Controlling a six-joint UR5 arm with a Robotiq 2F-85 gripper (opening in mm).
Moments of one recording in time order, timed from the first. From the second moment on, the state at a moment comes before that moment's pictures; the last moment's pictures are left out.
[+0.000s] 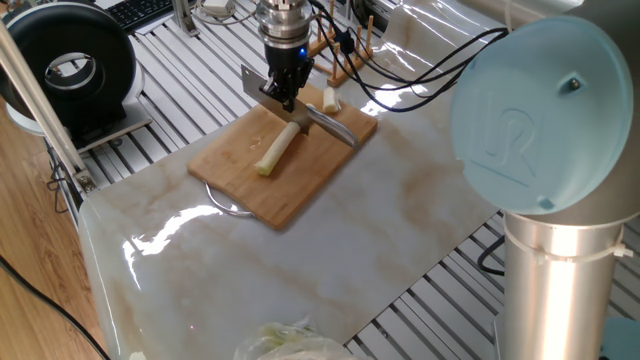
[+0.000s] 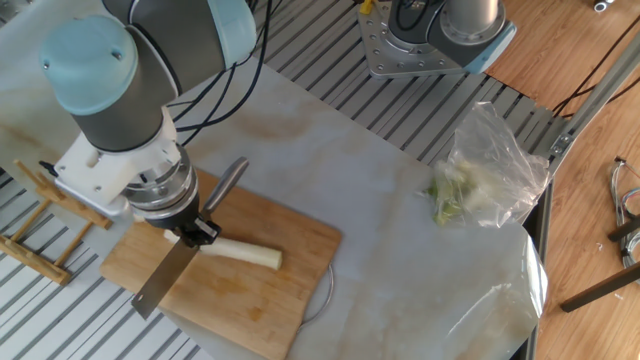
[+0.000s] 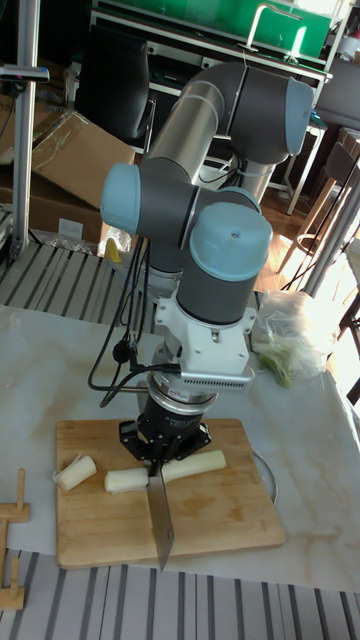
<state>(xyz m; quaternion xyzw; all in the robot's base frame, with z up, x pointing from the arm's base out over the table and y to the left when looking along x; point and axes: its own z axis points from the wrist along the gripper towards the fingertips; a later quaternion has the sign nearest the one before) 0.672 0.011 0.063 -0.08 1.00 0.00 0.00</state>
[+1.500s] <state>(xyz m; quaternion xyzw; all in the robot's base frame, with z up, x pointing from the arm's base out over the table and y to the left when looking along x) 0.648 0.015 0.071 -0.12 0.99 -0.02 -0.05</state>
